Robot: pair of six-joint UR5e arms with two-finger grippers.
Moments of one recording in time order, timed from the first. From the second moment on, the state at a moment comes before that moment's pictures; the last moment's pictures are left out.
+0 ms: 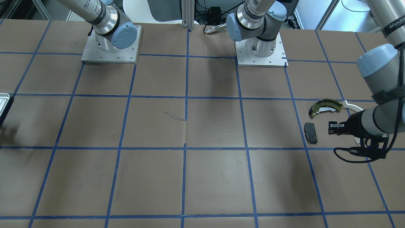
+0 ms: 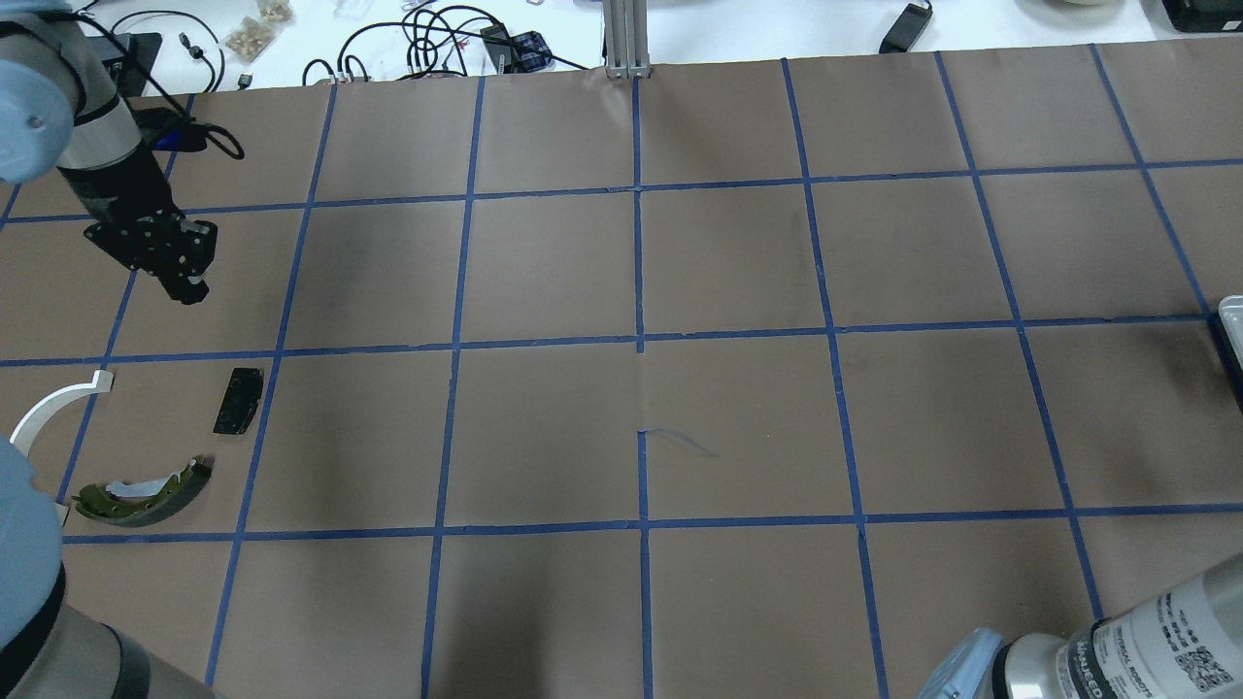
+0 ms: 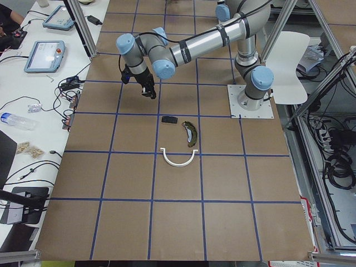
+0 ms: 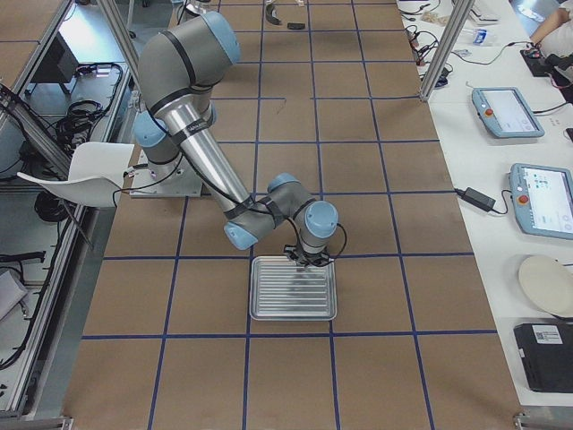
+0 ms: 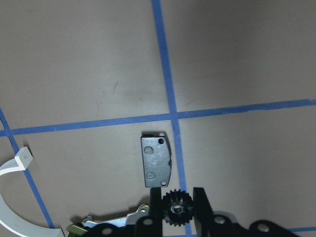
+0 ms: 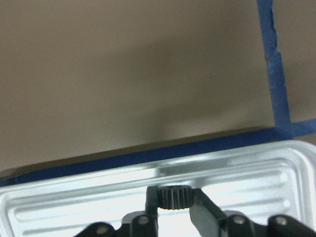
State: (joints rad) left arm -1.16 -1.96 -1.52 -1.49 1.73 0.49; right arm 0.71 -1.06 1.71 -2.16 -1.64 -2.21
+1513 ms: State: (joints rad) left arm -0.98 -1.98 -1.88 -1.04 1.73 0.71; right arm 1.74 -1.24 1.73 -2.13 -1.54 -0.27
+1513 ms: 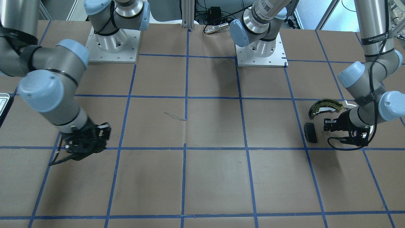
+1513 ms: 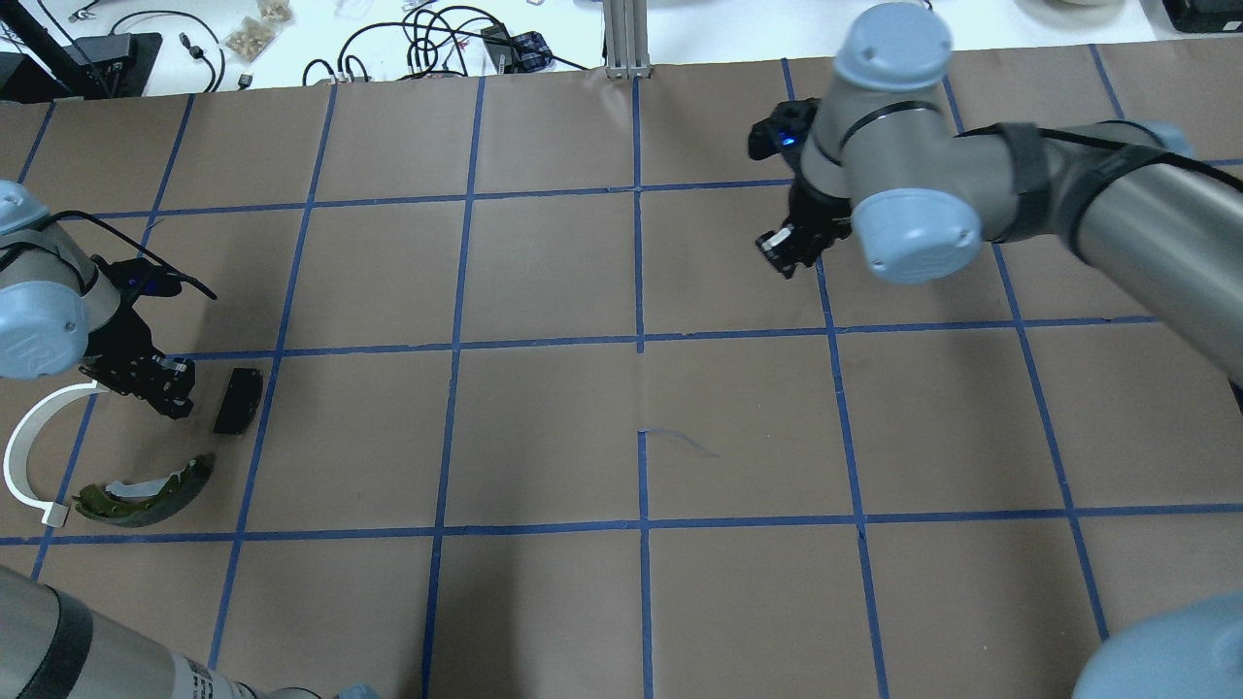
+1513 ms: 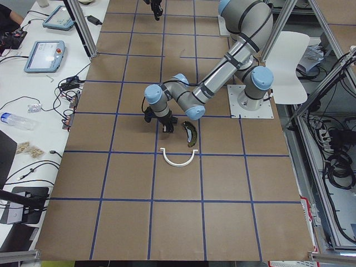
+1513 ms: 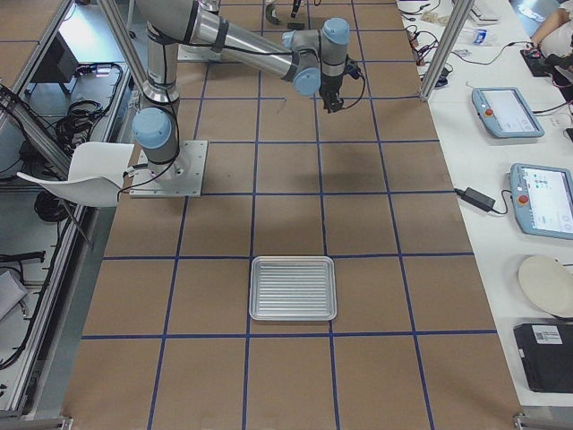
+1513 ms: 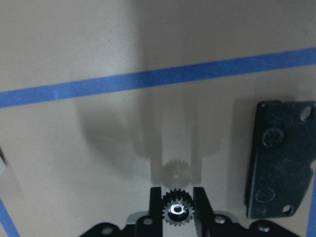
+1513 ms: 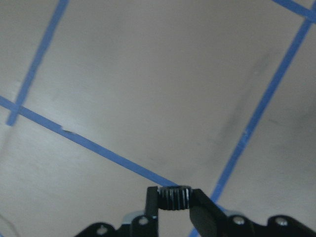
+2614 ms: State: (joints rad) left arm -1.16 -1.93 -1.66 -1.25 1.66 0.57; right arm 2.12 -1.03 1.73 -2.36 -1.50 0.29
